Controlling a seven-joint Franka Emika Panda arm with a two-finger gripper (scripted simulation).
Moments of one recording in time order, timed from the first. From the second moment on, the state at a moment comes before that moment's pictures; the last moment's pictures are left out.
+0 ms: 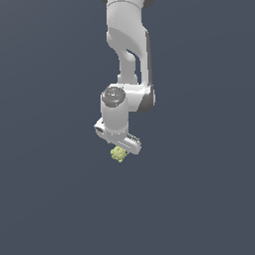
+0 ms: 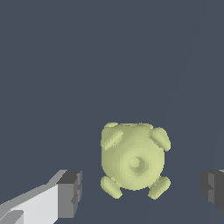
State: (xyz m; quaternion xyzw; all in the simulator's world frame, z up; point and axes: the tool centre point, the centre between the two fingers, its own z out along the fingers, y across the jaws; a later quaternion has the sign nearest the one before) arm 0.006 -0.040 0.092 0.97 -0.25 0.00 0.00
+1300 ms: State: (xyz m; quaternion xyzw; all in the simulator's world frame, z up) arm 0.006 -0.040 0.040 0.97 -0.26 0.00 0.00
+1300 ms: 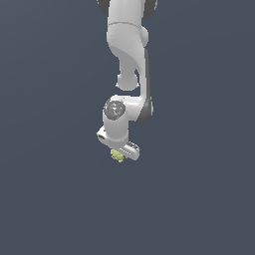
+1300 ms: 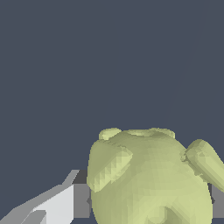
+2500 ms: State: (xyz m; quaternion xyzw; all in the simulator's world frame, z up) arm -0.003 -0.076 0.129 0.97 -0.26 0.00 0.00
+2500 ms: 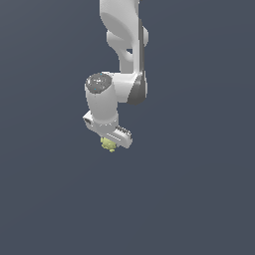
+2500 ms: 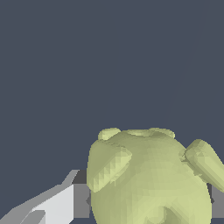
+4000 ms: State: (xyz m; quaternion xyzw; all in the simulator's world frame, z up) arm -0.024 -0.194 0.427 0.97 -0.26 0.00 0.00
